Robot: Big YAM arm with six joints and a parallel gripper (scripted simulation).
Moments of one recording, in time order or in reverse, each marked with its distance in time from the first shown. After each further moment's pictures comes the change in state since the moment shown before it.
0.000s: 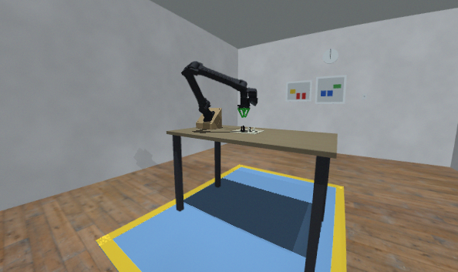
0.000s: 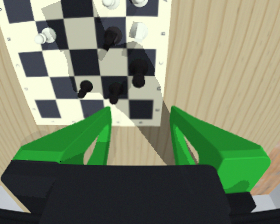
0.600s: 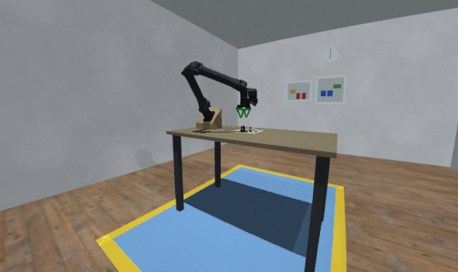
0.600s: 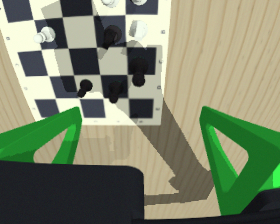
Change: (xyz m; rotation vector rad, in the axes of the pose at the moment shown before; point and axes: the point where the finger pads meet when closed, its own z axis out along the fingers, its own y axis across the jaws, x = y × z) arm 0.001 0.000 0.001 0.001 0.005 0.005
